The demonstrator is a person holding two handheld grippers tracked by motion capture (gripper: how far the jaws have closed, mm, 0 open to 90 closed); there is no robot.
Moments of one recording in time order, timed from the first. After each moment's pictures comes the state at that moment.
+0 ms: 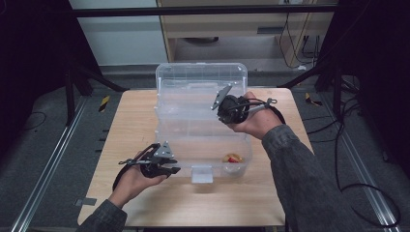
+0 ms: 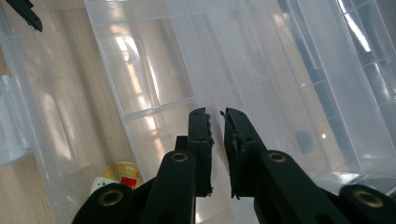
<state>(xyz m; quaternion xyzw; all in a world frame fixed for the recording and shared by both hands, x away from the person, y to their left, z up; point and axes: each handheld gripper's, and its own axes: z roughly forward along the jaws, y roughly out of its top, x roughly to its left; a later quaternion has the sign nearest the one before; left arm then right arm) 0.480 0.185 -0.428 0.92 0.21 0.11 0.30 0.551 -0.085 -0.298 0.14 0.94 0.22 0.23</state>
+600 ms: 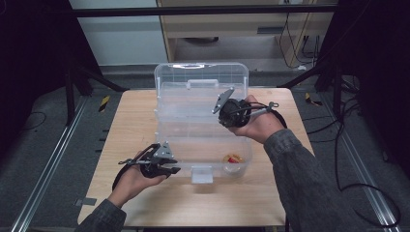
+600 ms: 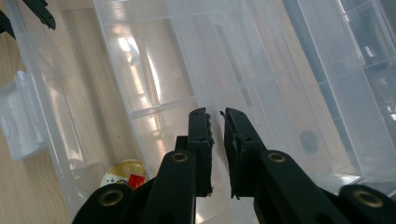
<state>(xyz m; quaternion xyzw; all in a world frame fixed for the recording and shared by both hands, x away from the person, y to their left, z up) 0.481 0.186 -0.428 0.93 0.20 0.11 0.30 0.541 -0.087 -0.300 0.14 0.94 0.22 0.22</state>
